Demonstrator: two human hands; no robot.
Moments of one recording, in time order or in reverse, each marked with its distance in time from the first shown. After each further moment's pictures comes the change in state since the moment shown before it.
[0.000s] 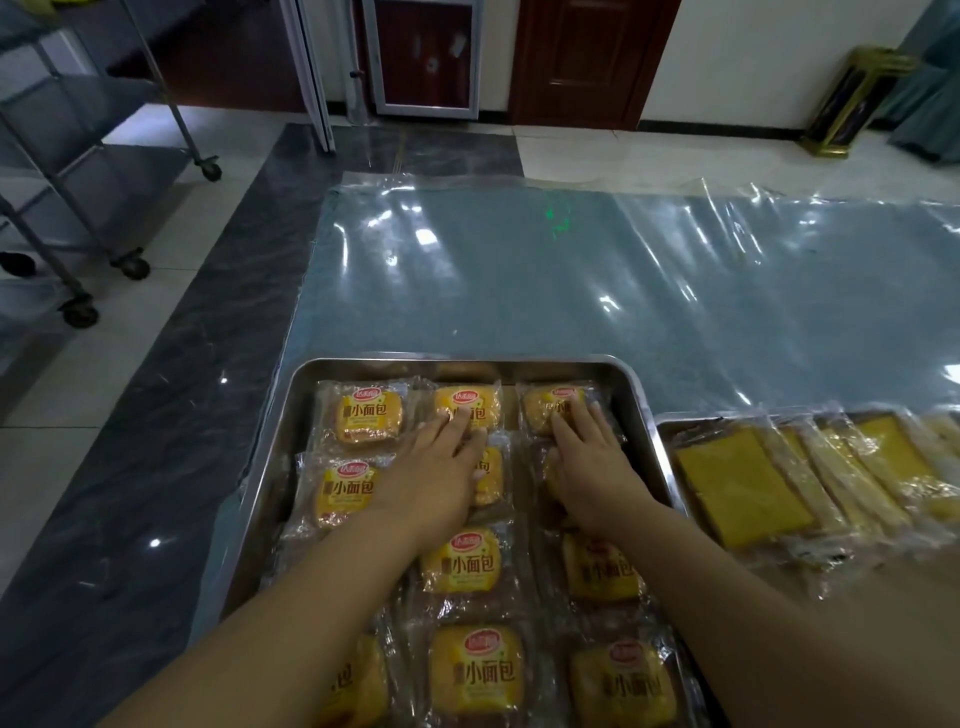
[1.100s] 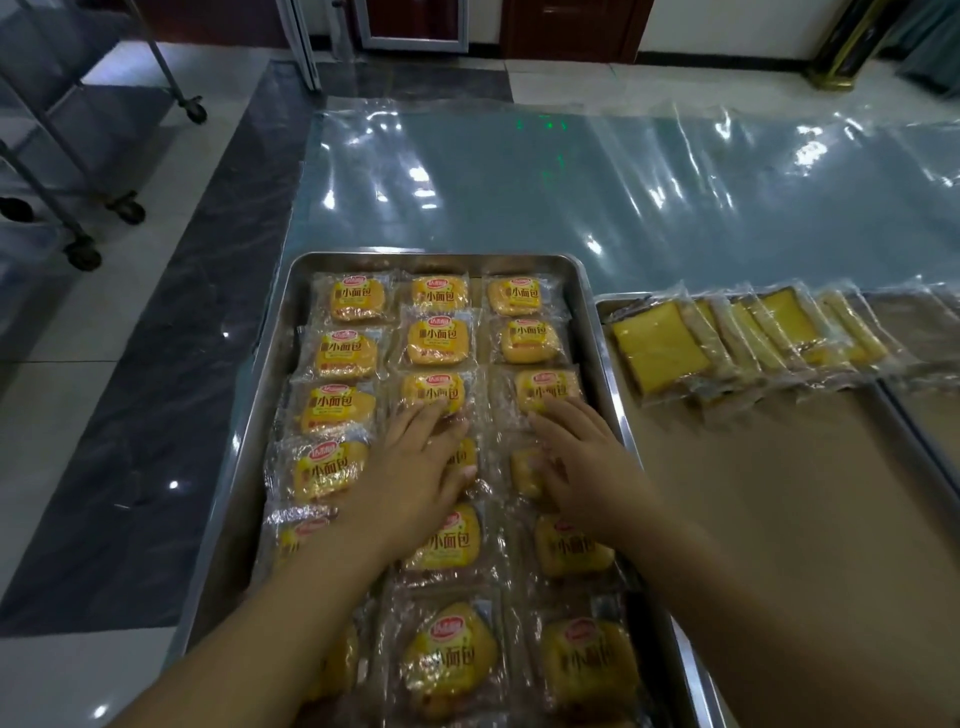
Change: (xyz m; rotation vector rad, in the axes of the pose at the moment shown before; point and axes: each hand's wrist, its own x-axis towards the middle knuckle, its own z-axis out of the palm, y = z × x) left_hand -0.152 0.069 0.031 -0.141 0.109 -0.018; right_hand -0.181 0.019 0.014 0.078 0.178 -0.293
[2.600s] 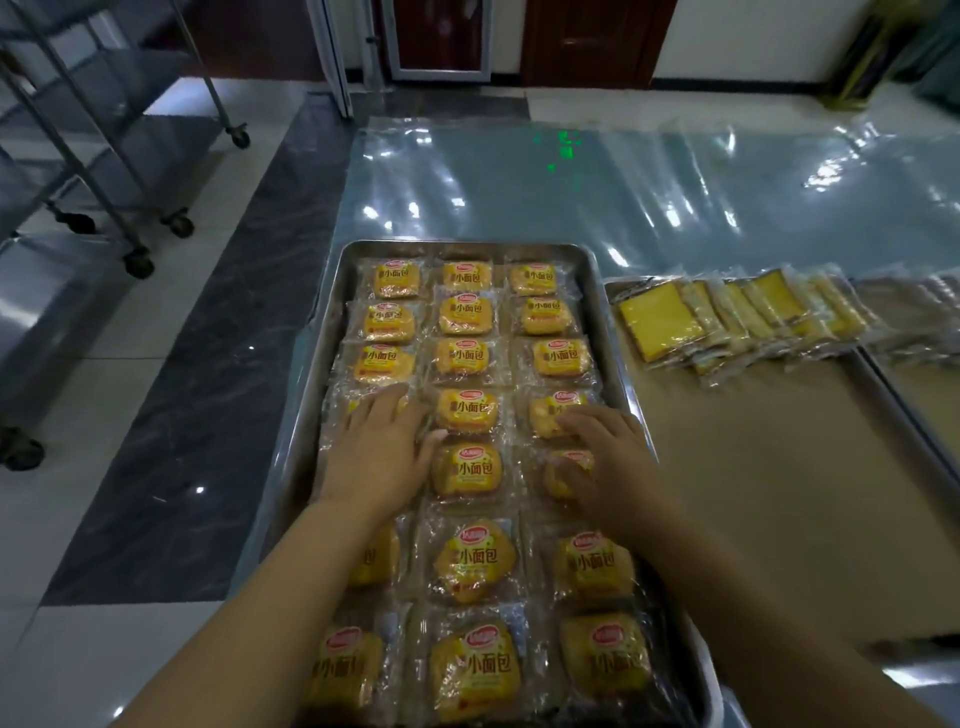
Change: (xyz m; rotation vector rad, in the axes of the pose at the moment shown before) left_hand -0.074 -0.005 -0.029 0.122 0.142 -0.170; right_hand -0.077 -0.042 -0.010 0.116 0.170 0.046
